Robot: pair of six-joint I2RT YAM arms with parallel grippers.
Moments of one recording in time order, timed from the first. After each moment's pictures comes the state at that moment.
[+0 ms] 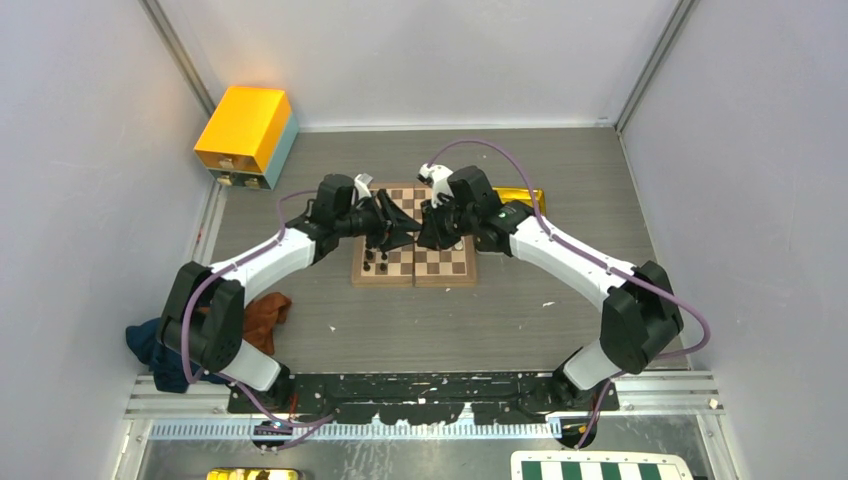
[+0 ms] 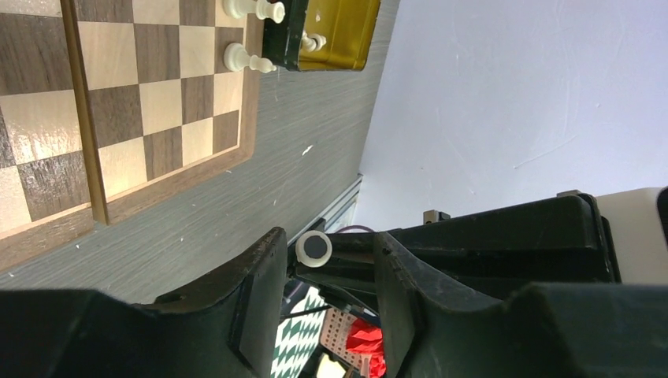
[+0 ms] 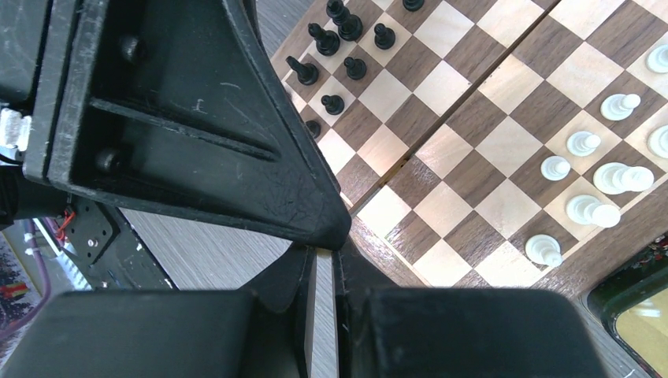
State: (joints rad) left arm -0.46 1.51 0.94 0.03 0.60 -1.21; right arm 0.67 1.51 1.17 -0.35 -0.31 0.19
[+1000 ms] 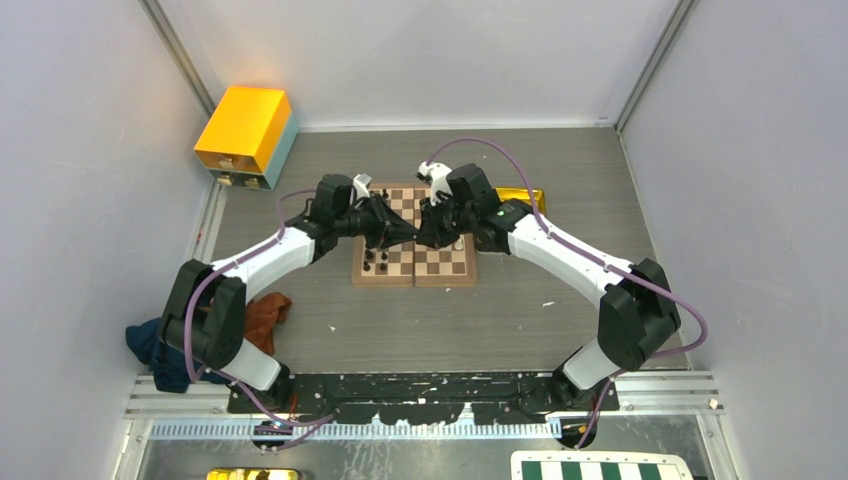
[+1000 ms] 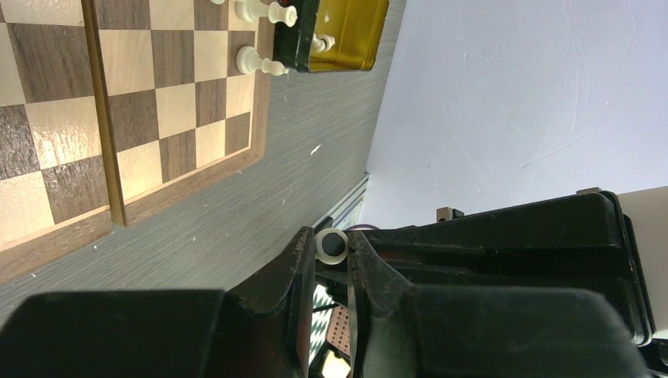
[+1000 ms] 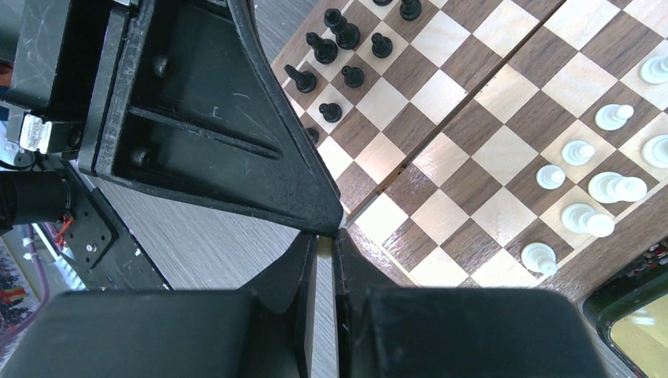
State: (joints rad) left arm -0.45 1.53 0.94 0.02 0.62 -1.18; right arm 0.67 1.53 1.19 -0.34 -0.31 0.19
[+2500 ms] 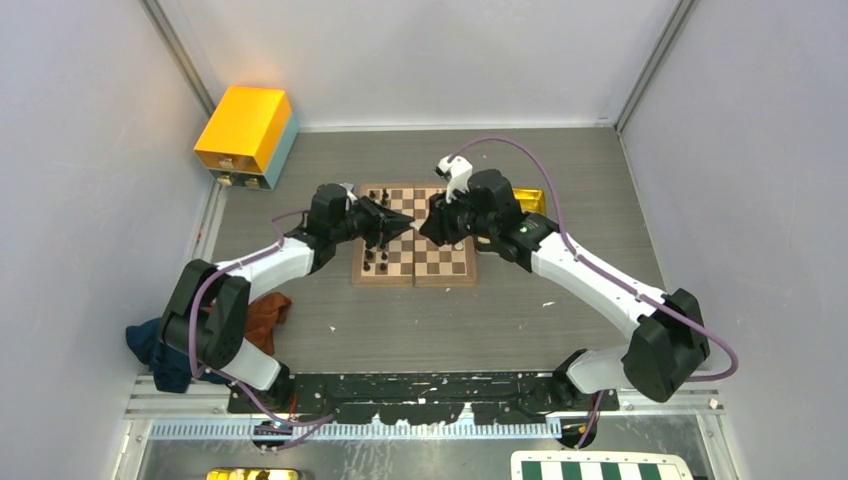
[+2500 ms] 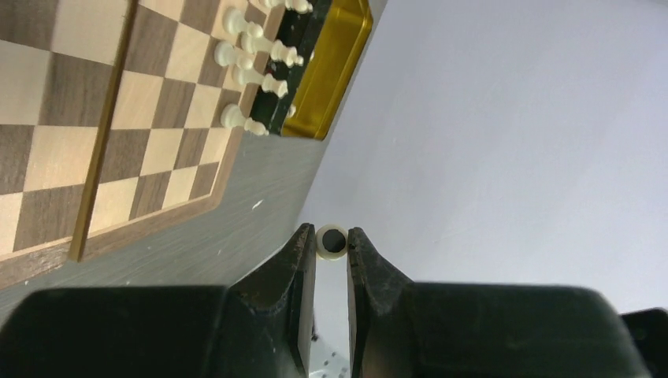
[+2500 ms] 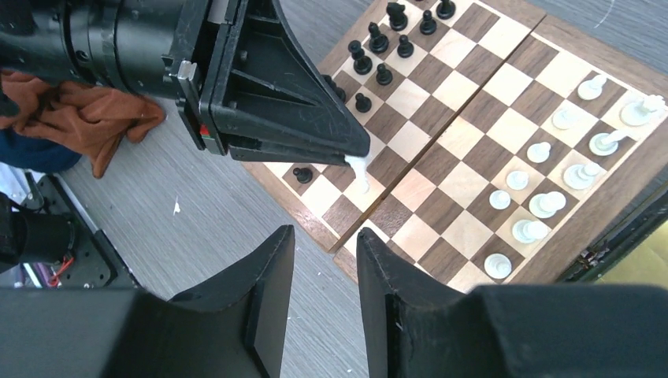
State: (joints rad) left arm -0.43 1.53 0.84 0.23 0.49 -1.47; right arm 0.66 1.37 1.10 -0.23 -0.24 0.19
